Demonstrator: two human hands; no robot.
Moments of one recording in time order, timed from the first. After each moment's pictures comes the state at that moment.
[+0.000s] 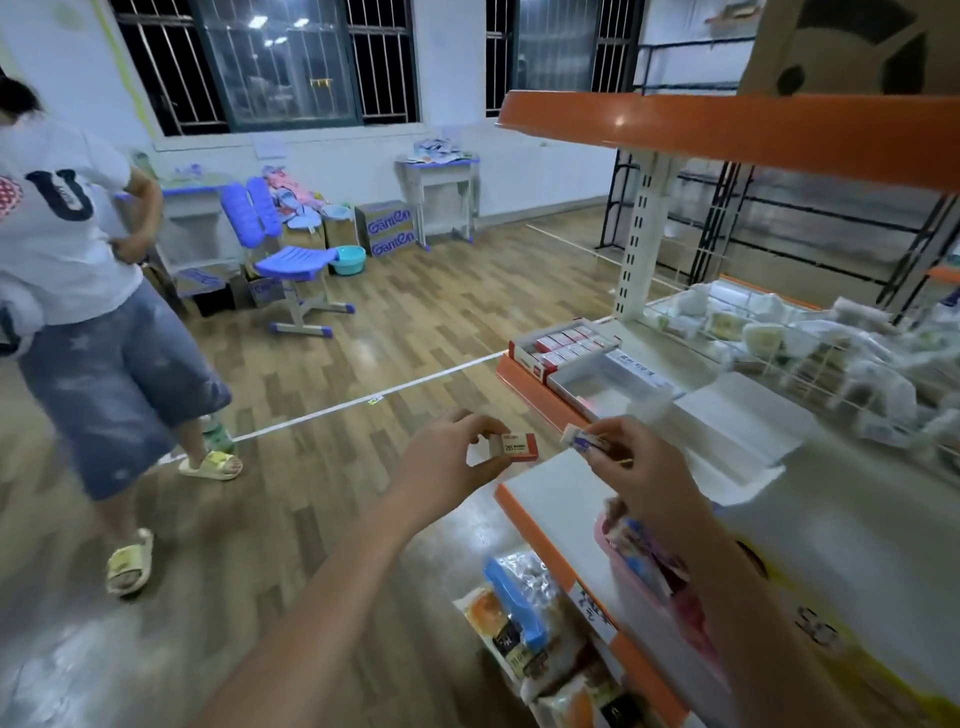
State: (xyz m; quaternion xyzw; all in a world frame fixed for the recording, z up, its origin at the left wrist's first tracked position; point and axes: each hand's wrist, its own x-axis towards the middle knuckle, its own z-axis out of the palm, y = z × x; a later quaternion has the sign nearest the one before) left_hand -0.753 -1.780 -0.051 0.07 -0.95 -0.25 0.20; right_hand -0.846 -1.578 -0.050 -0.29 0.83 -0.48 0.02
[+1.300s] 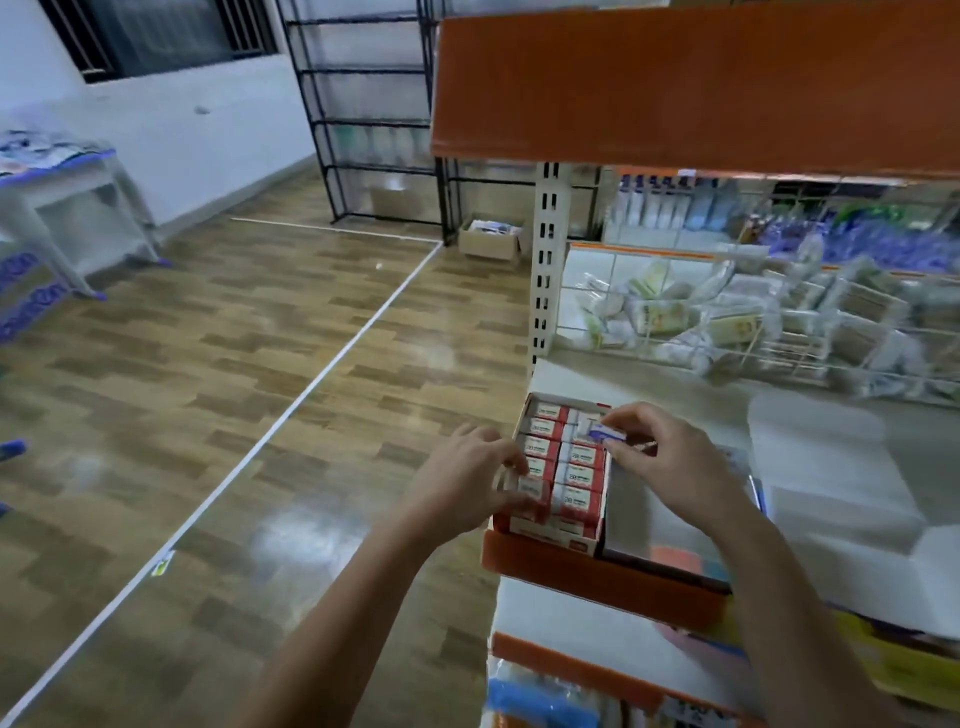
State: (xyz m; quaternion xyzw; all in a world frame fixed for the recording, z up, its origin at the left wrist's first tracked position) left_hand -1.091 -1.928 -0.056 -0.31 -0.94 -0.16 -0.05; right_hand -1.045 -1.714 -0.054 0.03 0.90 -0.43 -0.07
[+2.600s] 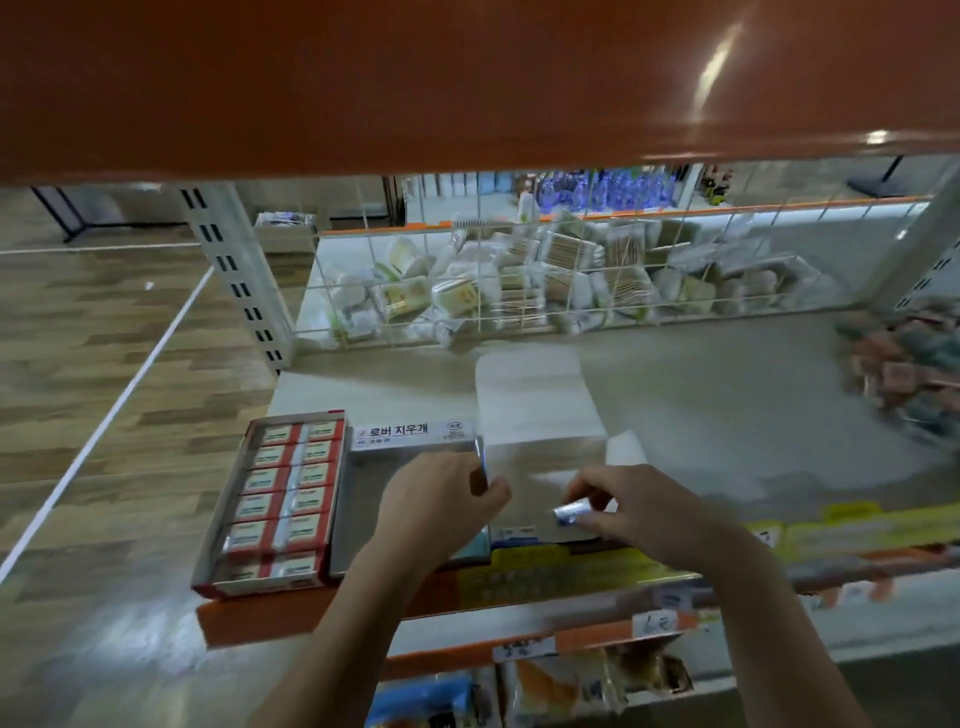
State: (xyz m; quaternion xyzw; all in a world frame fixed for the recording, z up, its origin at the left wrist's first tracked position) left_hand -1.032 -1.724 -0.072 -0.37 -0.91 -0.18 -0.08; right_hand -0.913 -1.549 -0.061 0.10 0.95 -0.29 0.08
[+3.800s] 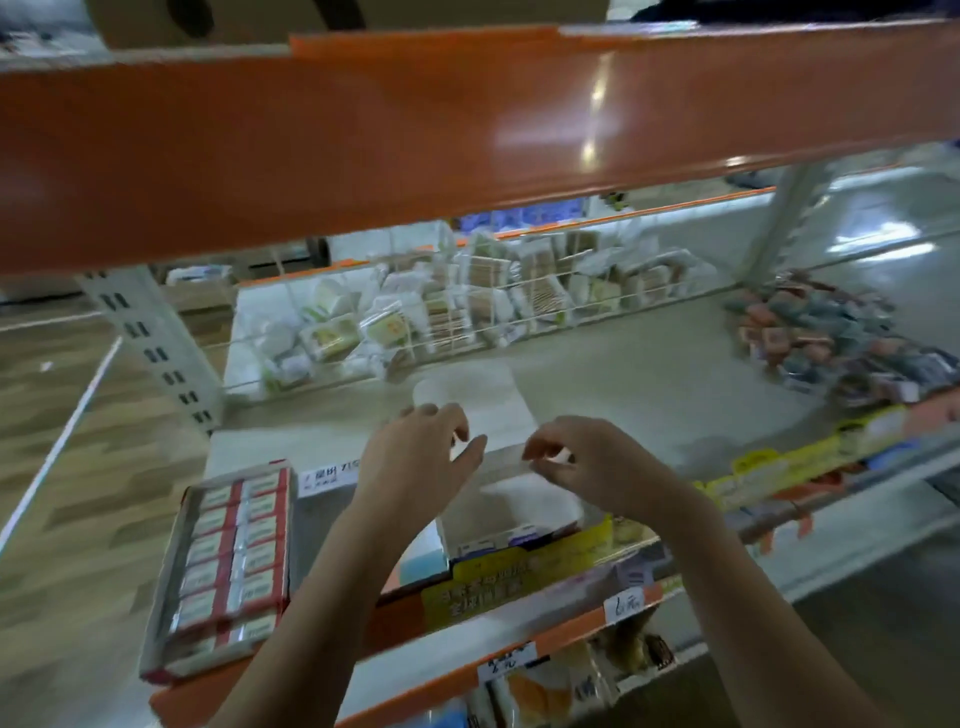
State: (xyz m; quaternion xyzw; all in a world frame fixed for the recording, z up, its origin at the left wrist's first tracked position) left_hand -1.044 -1.690 -0.033 -0.48 -0.86 -0.17 0.03; right_hand -0.908 -1.543 -0.040 0.13 0.96 -0.25 -0.07
